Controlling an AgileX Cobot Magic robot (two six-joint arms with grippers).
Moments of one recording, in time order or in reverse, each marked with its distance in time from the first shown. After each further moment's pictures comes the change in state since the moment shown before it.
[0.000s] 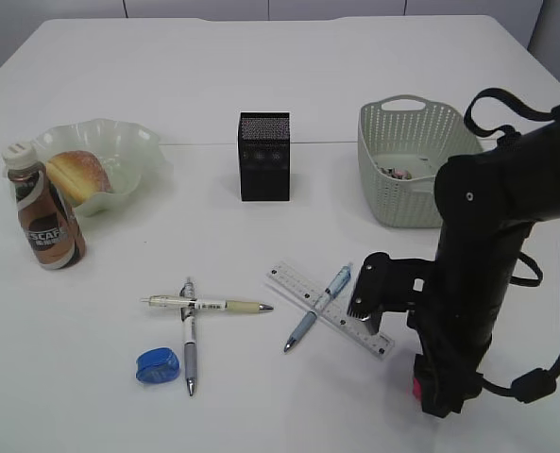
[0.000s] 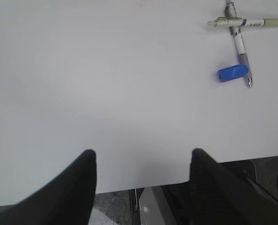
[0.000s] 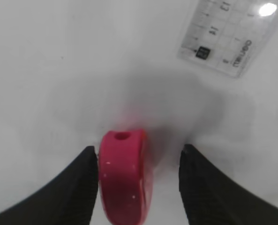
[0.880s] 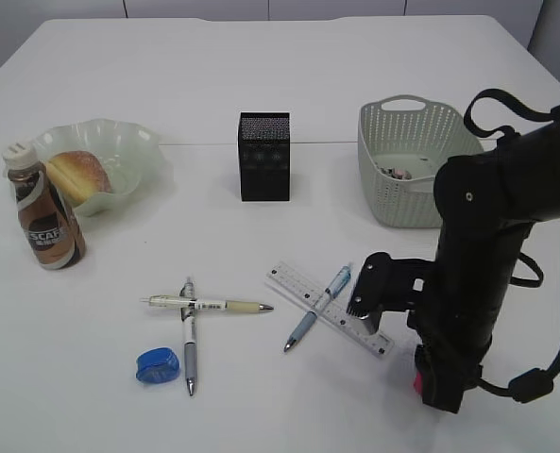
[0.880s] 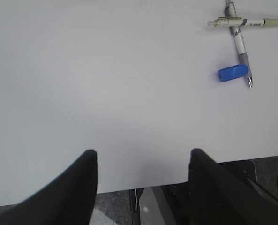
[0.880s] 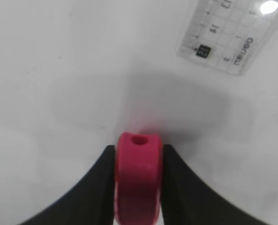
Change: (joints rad) left arm 0.000 0.000 0.000 0.000 0.000 0.000; right arm 0.000 0.002 0.000 0.000 0.003 0.008
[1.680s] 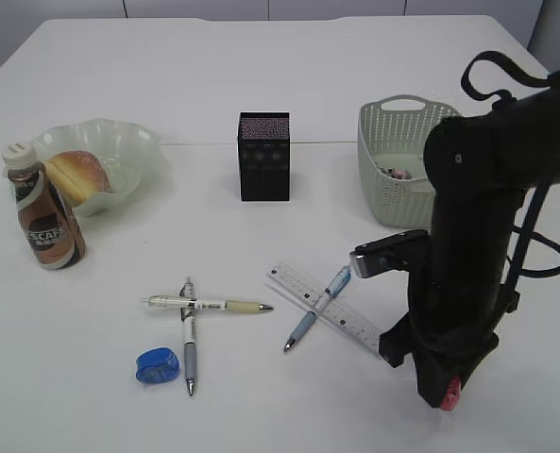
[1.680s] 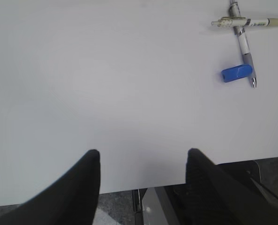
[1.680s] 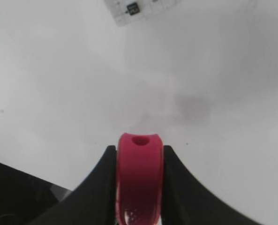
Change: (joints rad) left arm 0.000 0.000 0.000 0.013 0.000 0.000; right arm 0.000 0.000 -0.096 0.047 0.217 0.678
